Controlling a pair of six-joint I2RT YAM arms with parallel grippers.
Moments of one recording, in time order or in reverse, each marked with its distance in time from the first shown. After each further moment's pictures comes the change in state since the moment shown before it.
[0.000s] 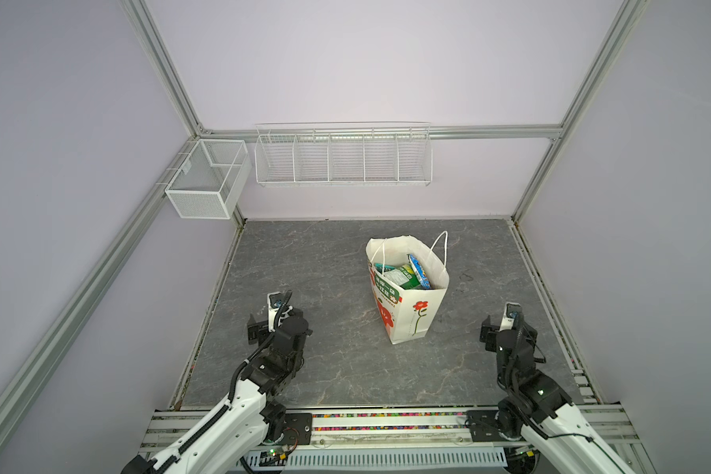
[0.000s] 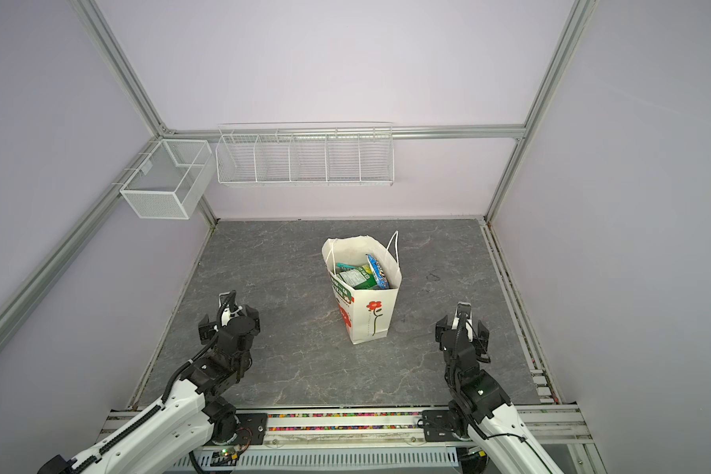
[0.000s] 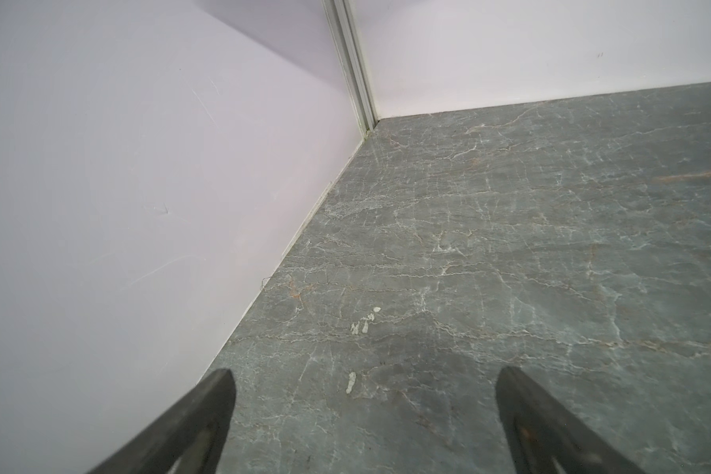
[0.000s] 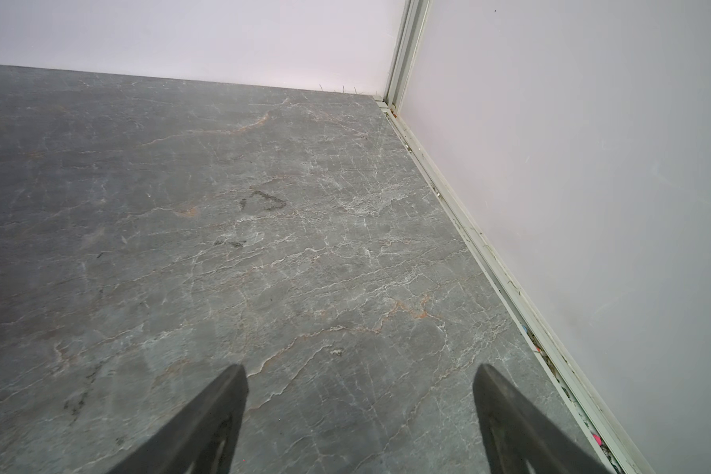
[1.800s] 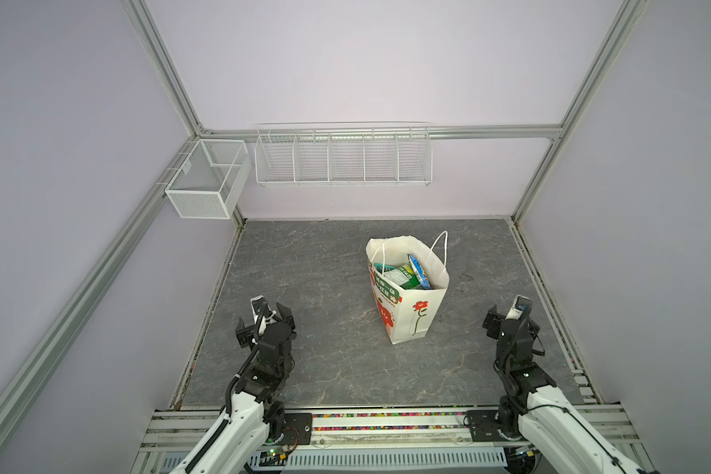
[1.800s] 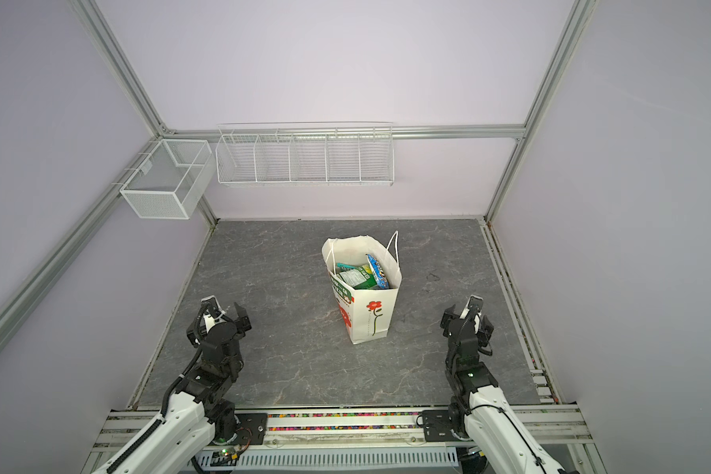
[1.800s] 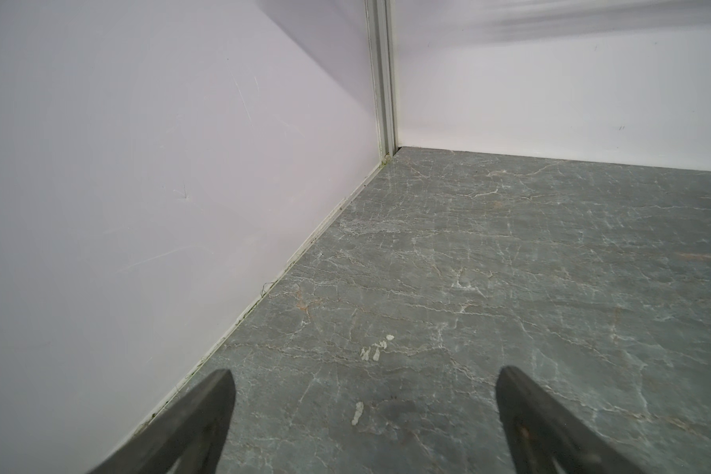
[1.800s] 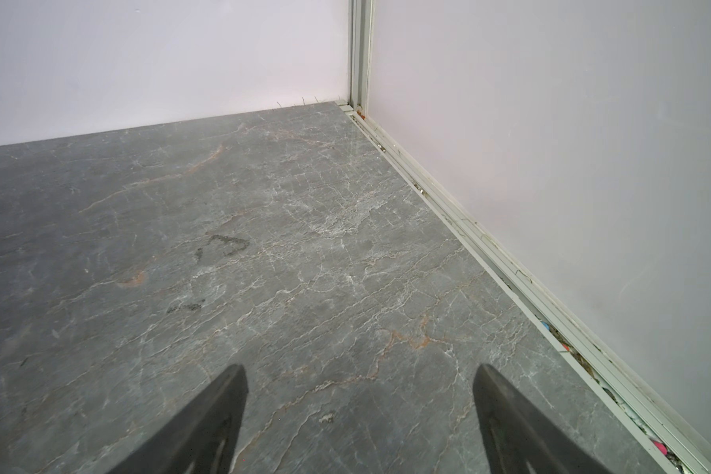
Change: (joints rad) left arm 0.174 -0.082 -0.109 0.210 0.117 0.039; right arm -0.251 0.320 -0.082 0.480 -0.141 0.053
